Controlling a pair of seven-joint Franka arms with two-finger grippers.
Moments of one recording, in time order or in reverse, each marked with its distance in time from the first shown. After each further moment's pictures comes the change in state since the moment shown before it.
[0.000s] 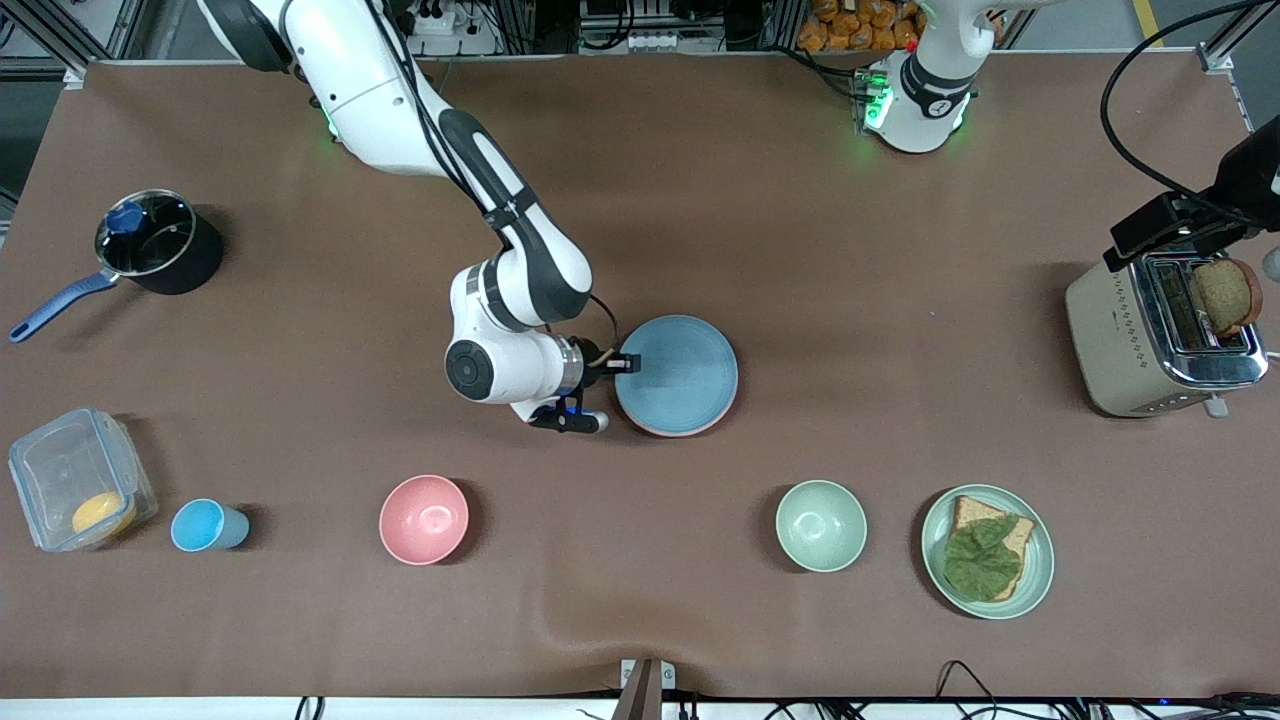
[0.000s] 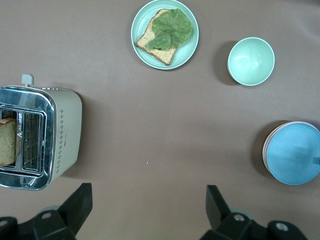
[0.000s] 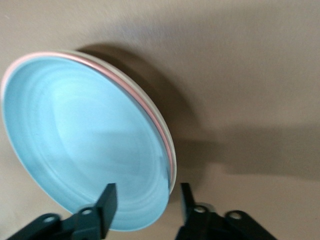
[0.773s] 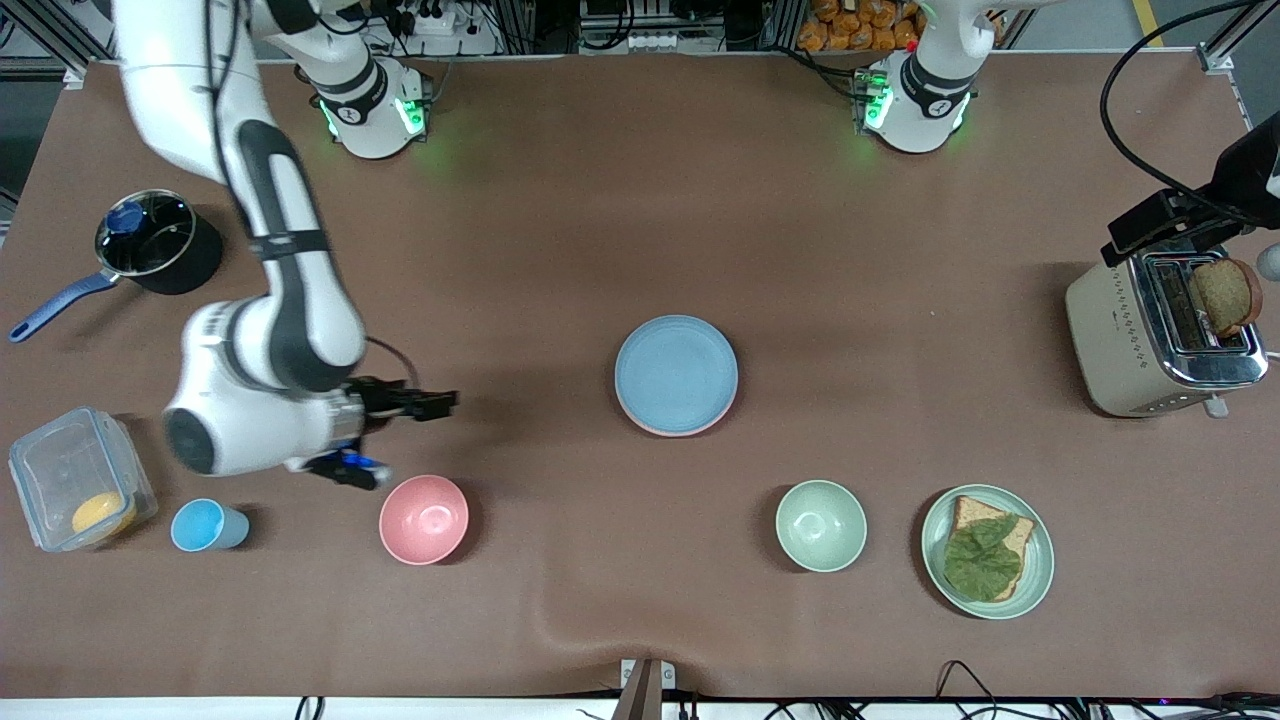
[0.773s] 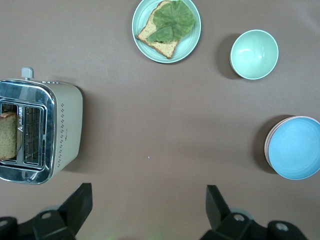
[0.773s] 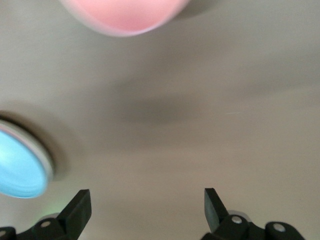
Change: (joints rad) left arm 0.000 0.000 0.000 0.000 0.000 -0.026 0.000; right arm -0.331 -0.152 -0.188 0.052 -0.280 -0.491 -0.129
